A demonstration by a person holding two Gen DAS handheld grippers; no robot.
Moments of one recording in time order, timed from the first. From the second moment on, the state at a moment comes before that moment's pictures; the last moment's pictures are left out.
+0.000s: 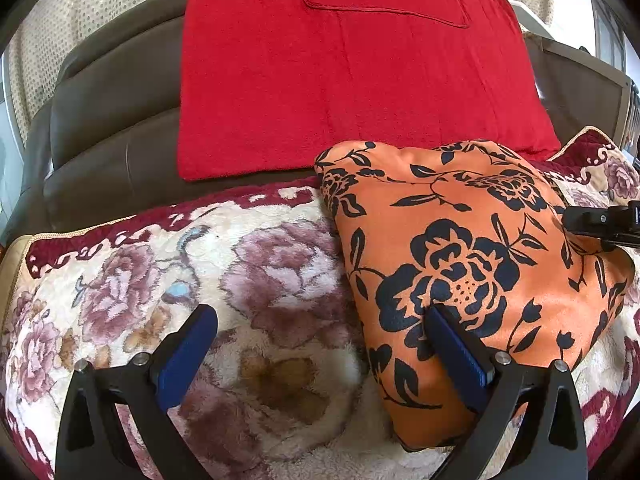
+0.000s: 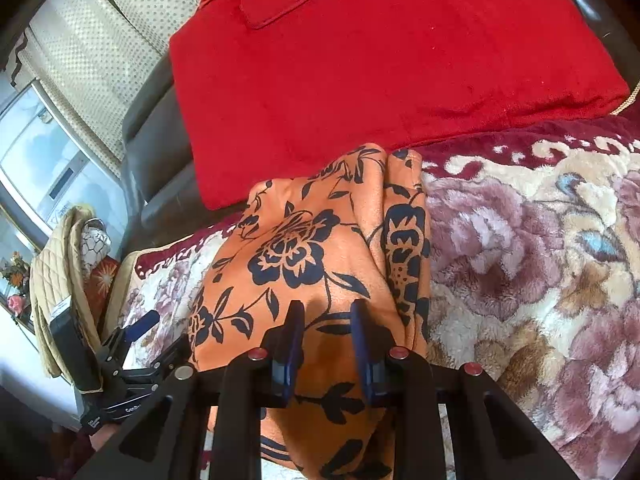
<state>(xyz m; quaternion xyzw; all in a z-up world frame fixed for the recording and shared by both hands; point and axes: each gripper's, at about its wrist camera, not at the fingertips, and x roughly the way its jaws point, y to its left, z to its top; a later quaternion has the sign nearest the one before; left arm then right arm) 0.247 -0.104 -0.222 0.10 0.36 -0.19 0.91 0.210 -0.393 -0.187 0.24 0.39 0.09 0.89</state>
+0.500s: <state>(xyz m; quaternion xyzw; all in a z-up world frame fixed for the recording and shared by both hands) 0.246 -0.104 -0.221 0.11 0.36 -0.18 0.91 0.203 -0.398 -0.177 0.25 0.37 0.11 0.89</state>
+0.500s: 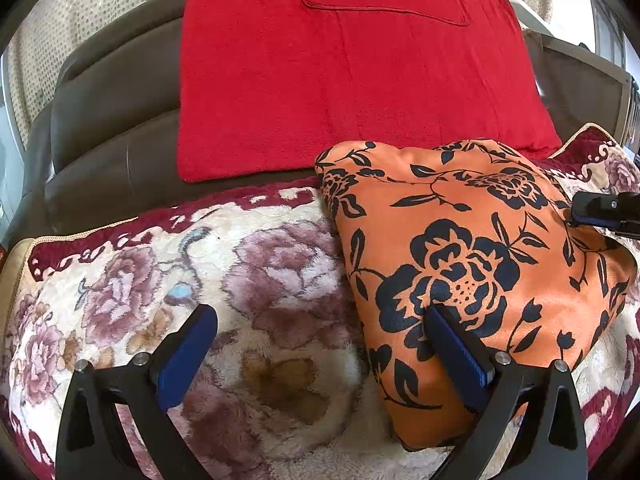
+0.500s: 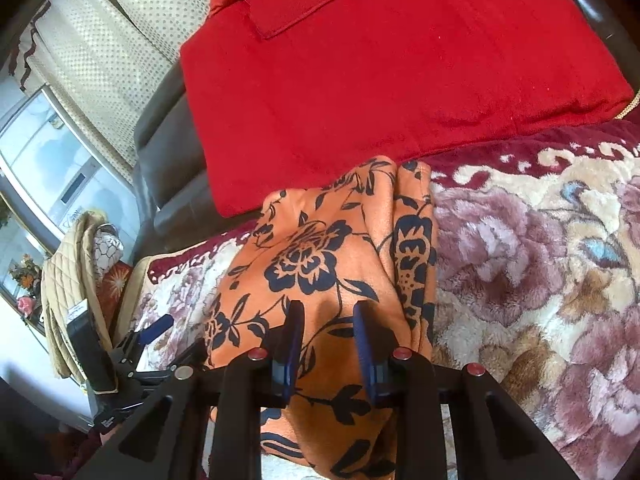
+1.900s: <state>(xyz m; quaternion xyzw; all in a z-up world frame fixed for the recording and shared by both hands) 0.307 -0.080 -0.260 -0.21 0.54 -0.37 0.73 0.227 -0.469 -0.236 0.44 0.37 0.12 0.81</state>
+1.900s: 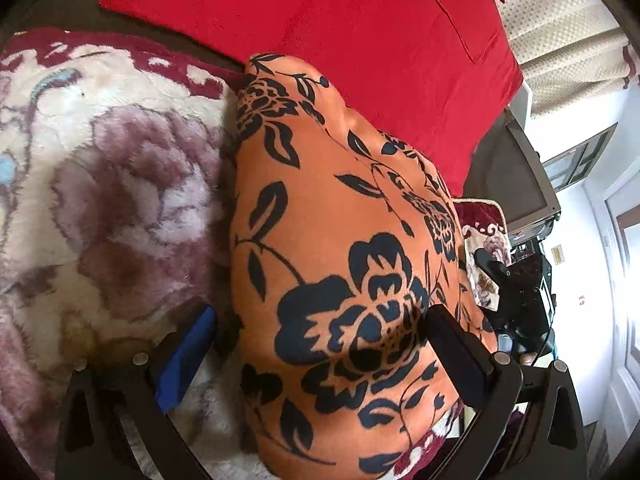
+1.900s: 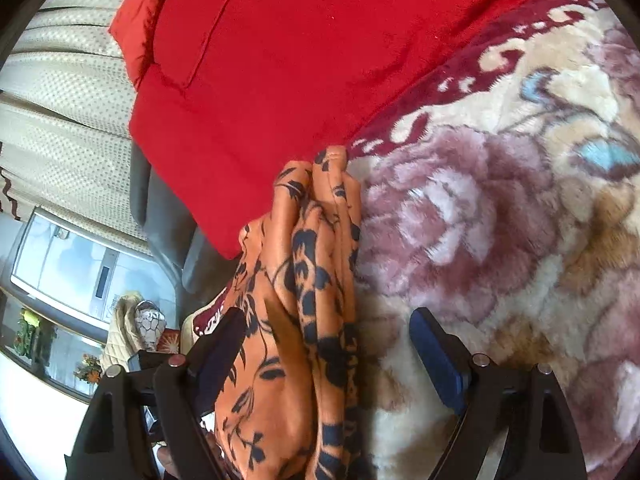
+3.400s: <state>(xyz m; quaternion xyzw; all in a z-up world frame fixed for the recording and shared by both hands) 0.225 -0.047 -0.205 -0.11 0.45 -0.36 0.81 0.155 -0.311 -0.176 0.24 0.34 0.15 0.90</state>
